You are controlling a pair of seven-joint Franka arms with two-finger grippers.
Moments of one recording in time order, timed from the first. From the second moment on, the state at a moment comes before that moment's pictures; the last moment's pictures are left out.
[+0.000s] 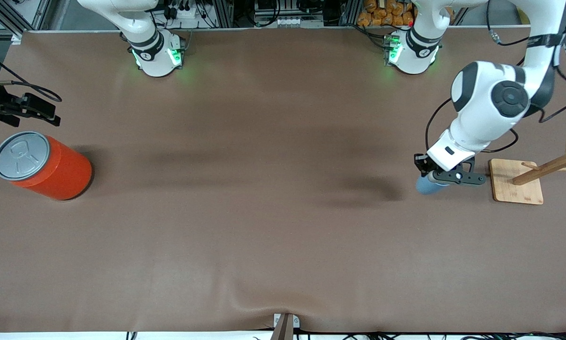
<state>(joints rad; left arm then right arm) -0.04 0.11 -0.15 -2.18 0.03 2.41 -0.08 -0.01 0.00 -0.03 -1.56 0.02 1.49 -0.03</state>
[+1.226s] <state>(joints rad) 0.00 0.18 -0.17 -2.13 0.05 2.28 -0.08 -0.01 0.00 -0.03 -1.57 0.05 1.52 -0.03</state>
